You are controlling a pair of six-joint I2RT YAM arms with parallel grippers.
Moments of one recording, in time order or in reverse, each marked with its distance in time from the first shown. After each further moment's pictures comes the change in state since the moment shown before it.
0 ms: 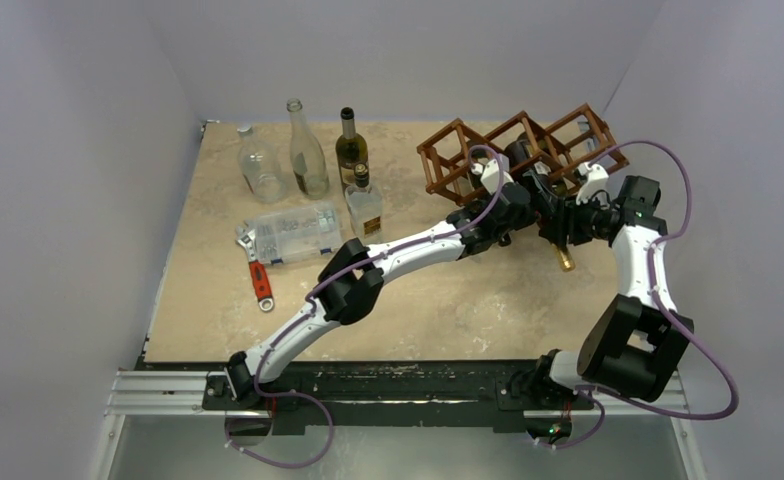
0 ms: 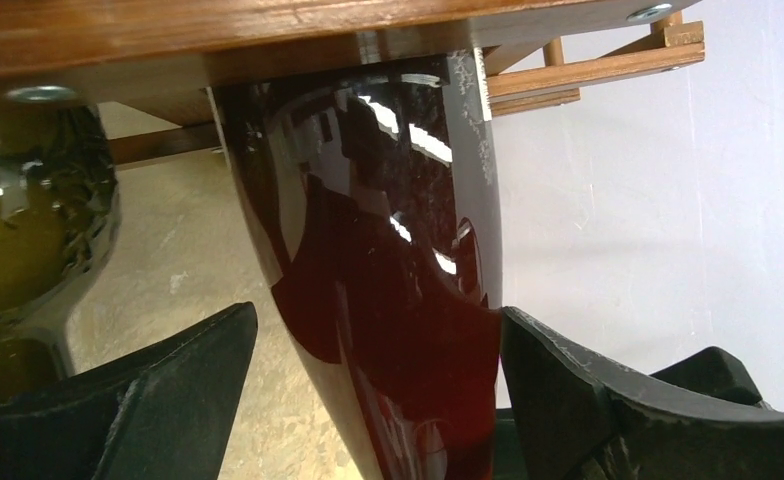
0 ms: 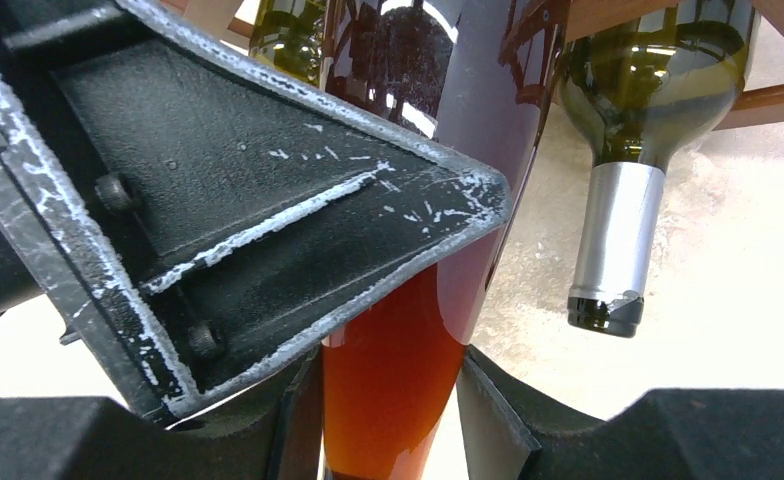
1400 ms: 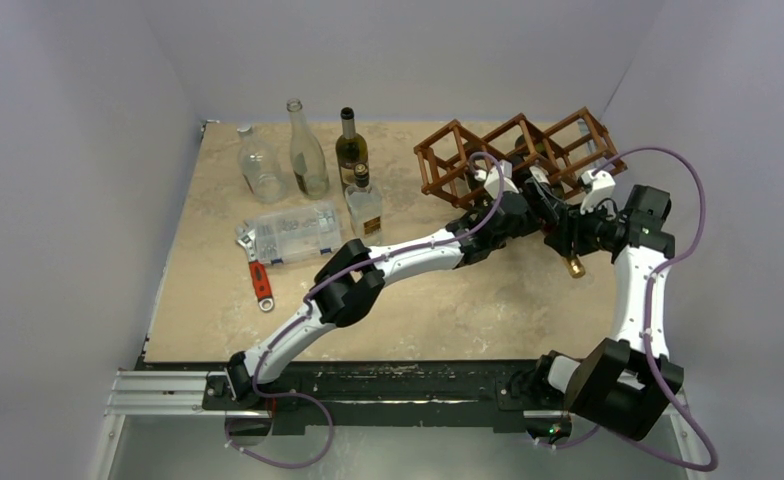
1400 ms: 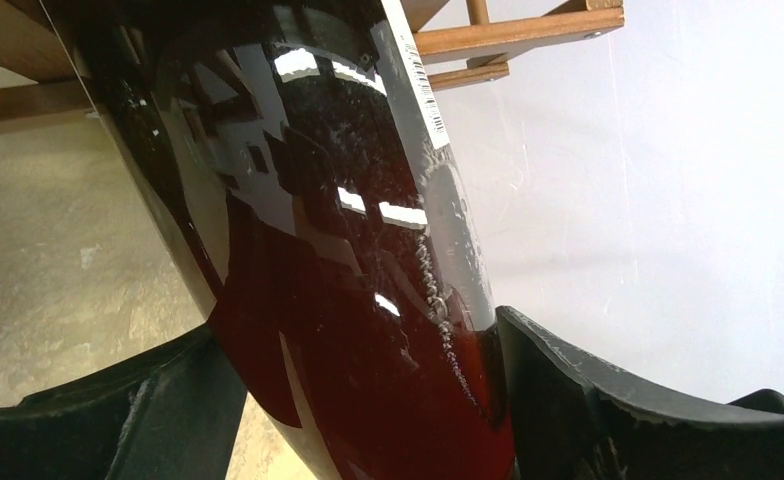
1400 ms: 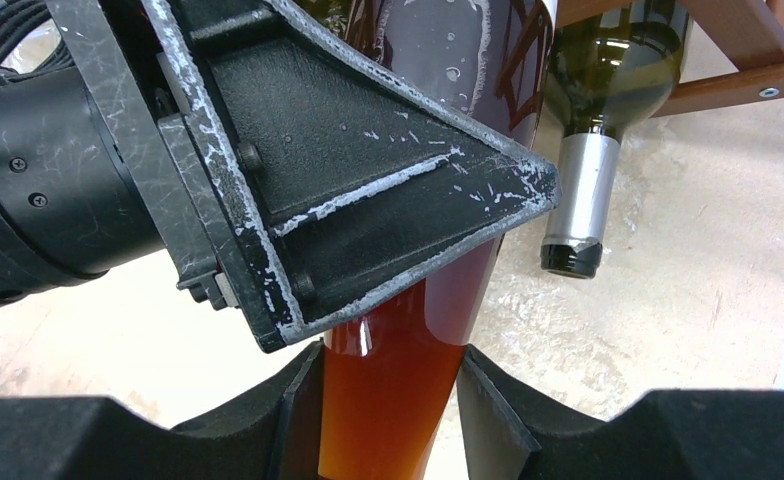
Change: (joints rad) left arm -0.011 -0.043 -0.135 0.202 0.050 -0.021; right arm -0.021 -0.182 -0.017 -0.129 0.032 -0.040
